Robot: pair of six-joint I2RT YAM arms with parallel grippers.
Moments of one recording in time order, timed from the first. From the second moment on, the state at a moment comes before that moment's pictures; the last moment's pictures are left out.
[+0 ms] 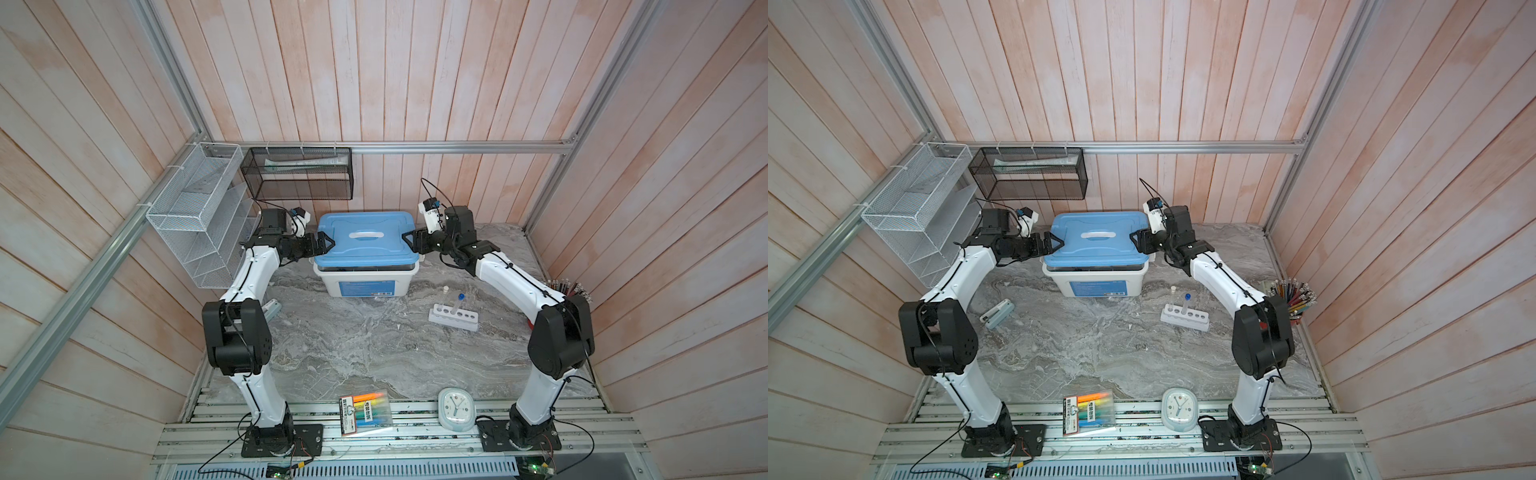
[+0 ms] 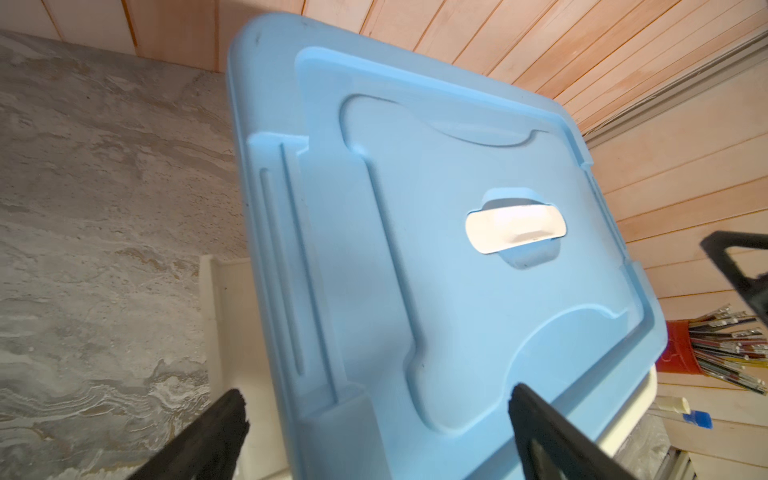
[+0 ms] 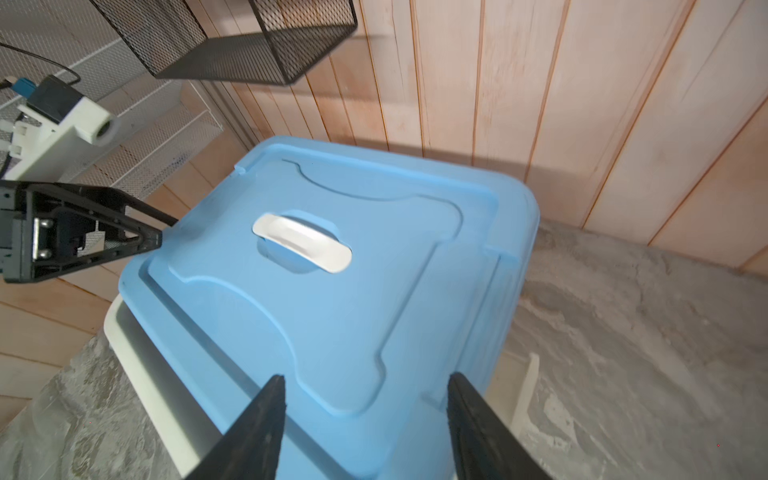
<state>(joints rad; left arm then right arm) 0.05 1.84 1.62 -0.58 0.59 -0.11 0.47 1.84 1.62 -0.21 -0.28 0.12</state>
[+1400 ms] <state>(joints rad) -0.14 1.77 1.62 -0.72 0.17 0.15 0.62 2.05 1.92 -0.56 -0.14 -0.57</state>
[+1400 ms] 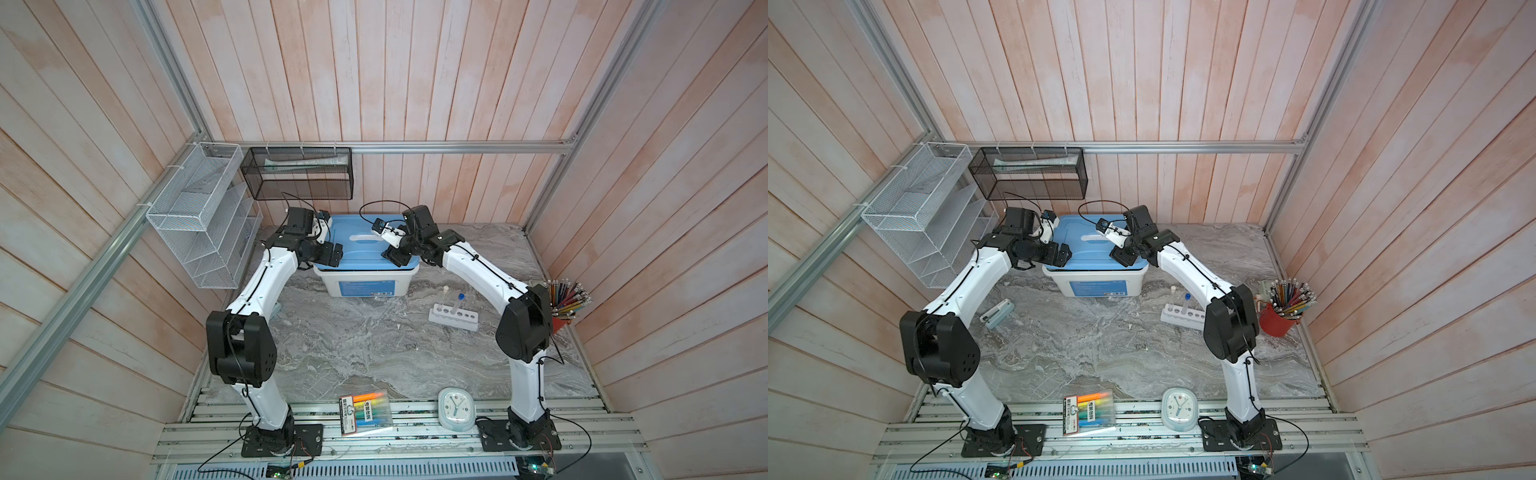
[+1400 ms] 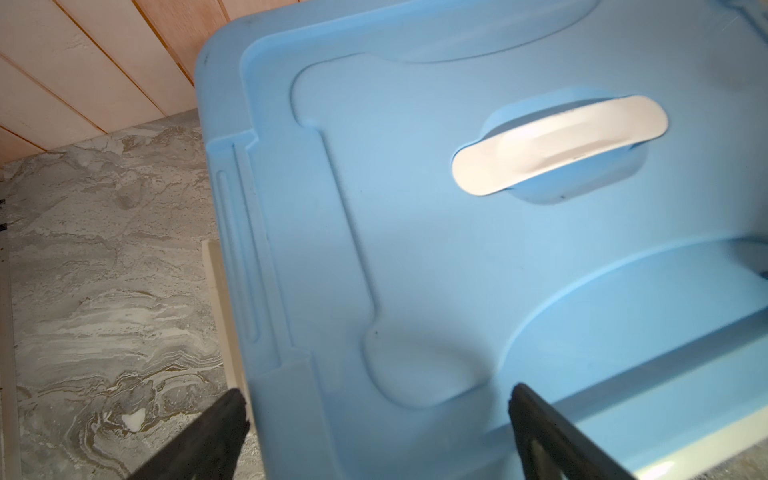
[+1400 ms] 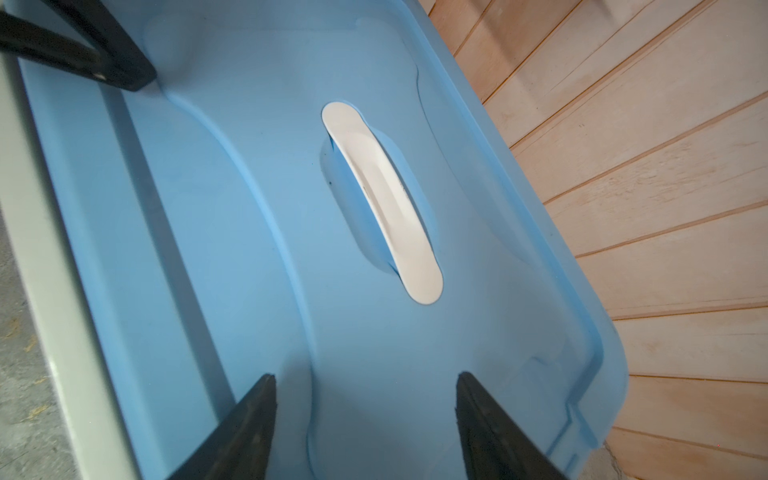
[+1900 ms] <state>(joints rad) -0.14 1.72 1.57 -0.72 0.17 0.15 0.63 1.99 1.81 -0.47 -0.14 -0.57</state>
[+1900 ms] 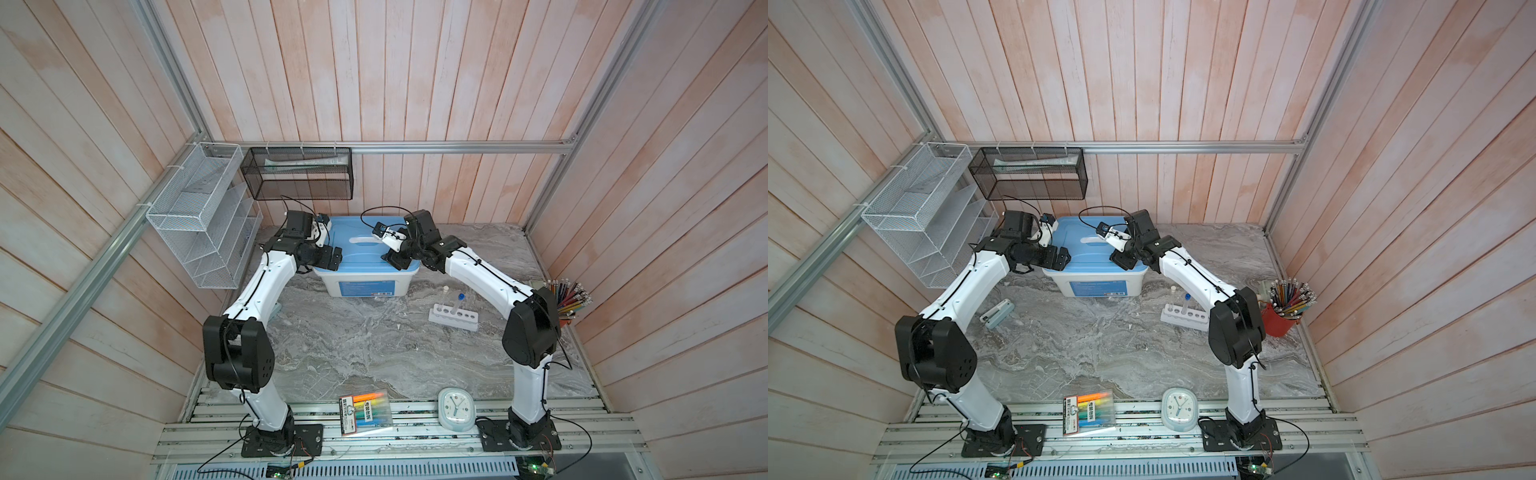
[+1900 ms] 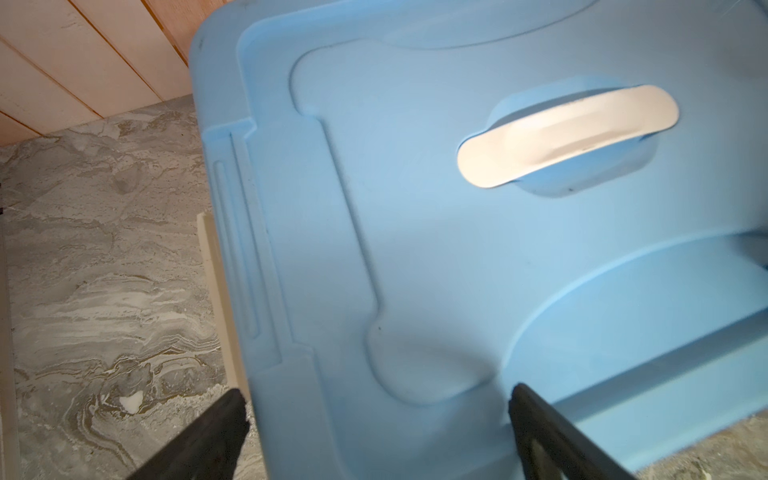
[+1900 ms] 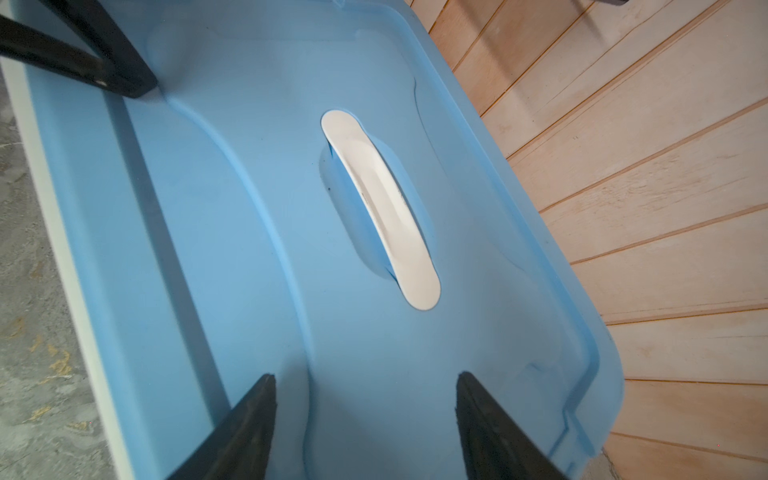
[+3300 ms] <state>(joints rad) -0.24 1.52 1.43 -0.45 0.28 -0.04 0.40 1.66 1.42 -0.06 -0.26 -0.01</state>
